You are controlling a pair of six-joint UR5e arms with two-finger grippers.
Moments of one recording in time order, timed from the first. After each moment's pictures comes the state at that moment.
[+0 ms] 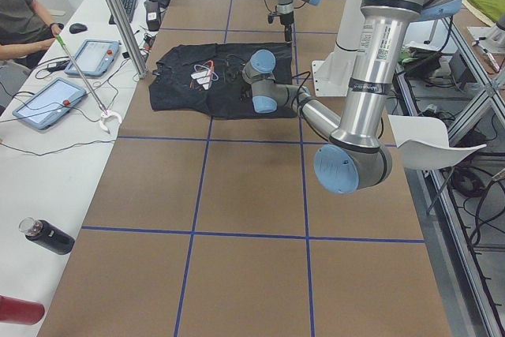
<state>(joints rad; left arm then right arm) -0.66 -1.79 -1.81 -2.42 -1.85 -1.56 0.38 -1.53 1.91 -1.01 2.05 1.48</state>
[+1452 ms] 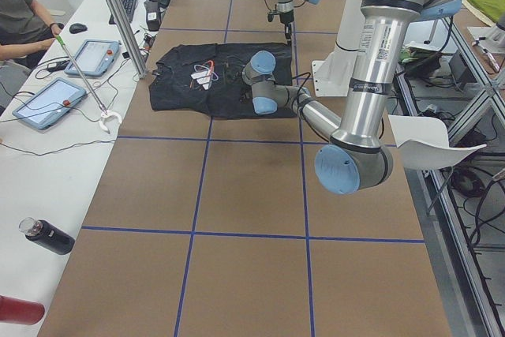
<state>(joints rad) -0.66 -1.79 -1.81 -2.42 -1.84 -1.56 0.39 -1.54 1.92 -1.01 2.06 1.48</state>
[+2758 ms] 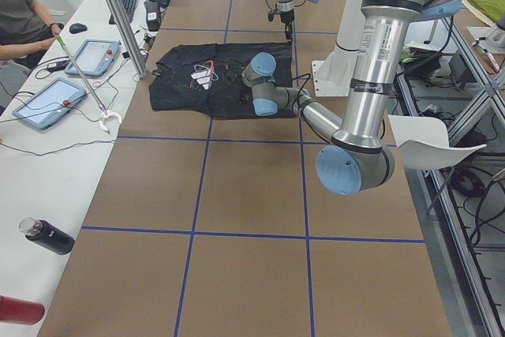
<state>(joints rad) -0.66 -1.78 -1.81 -2.42 -1.82 -1.56 0.39 -1.55 1.94 -1.07 2.07 1.48</state>
